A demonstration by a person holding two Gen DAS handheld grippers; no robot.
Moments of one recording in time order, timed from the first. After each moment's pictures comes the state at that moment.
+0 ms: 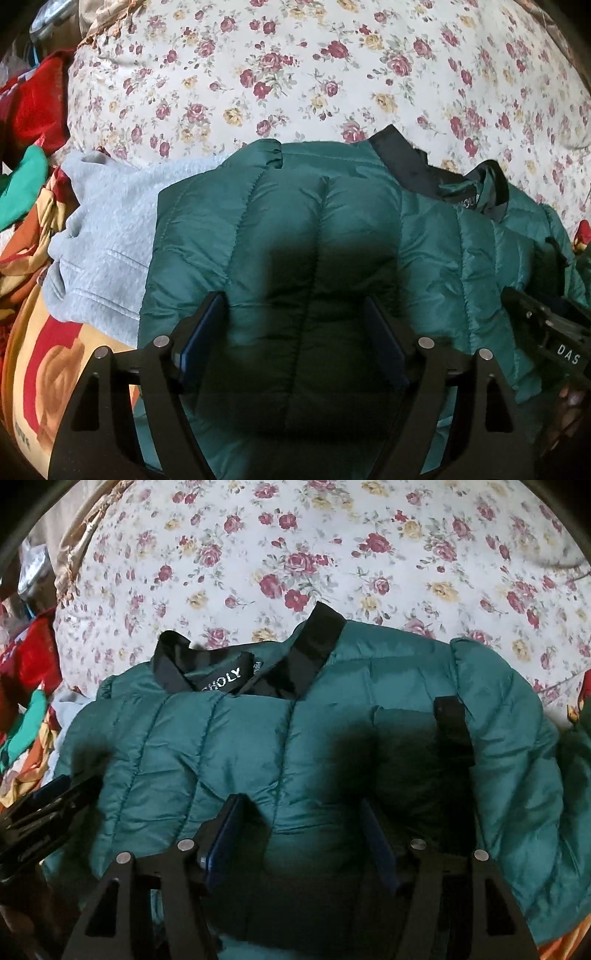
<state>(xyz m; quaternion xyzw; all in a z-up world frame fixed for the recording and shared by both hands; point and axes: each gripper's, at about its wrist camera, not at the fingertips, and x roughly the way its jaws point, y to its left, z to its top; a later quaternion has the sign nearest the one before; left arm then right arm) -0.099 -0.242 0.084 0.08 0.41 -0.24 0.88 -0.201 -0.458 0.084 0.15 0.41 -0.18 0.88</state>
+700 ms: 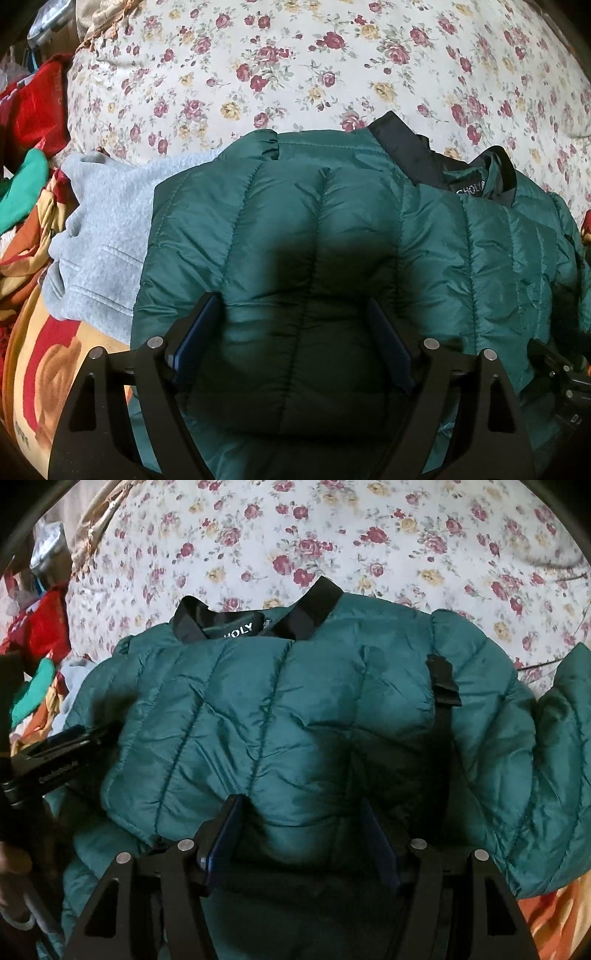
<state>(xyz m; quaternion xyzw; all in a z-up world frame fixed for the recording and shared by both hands) -0.101 -0.244 0.080 0.09 0.41 -0.23 0.88 -0.249 -0.435 0.084 0.12 0.43 -0.17 0.88</state>
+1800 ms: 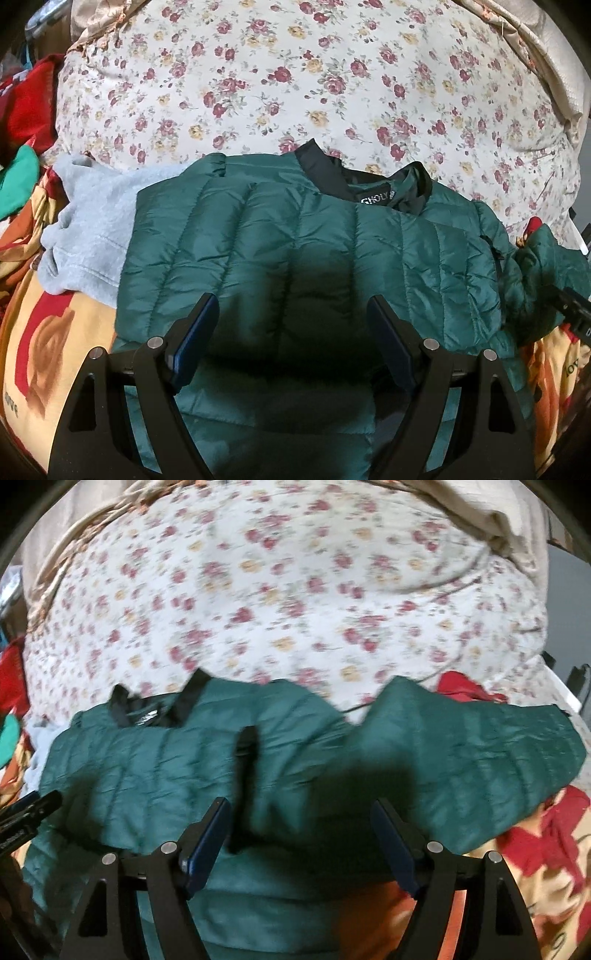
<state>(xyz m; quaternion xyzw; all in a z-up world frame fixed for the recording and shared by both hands) -0.161 -0.249 0.129 0.05 0.41 -0.29 0.86 -0.345 -0.511 0.163 0.12 0.37 -0.31 0.87</state>
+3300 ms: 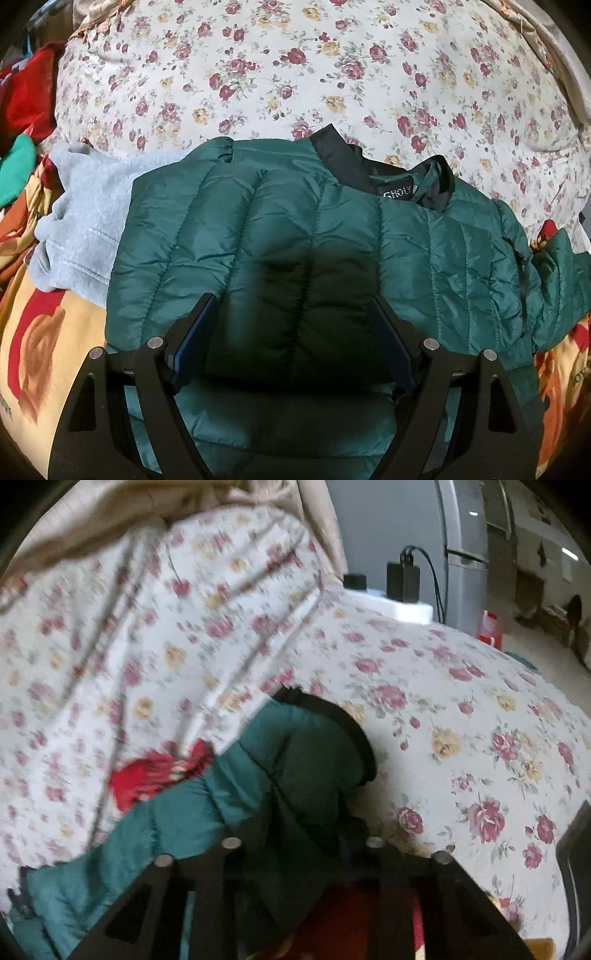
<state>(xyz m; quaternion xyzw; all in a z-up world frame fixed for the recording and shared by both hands) -0.141 -0.251 0.110 0.05 0.43 -0.28 0.86 -0.518 -0.786 0.182 0.29 0.24 -0.51 0.77</state>
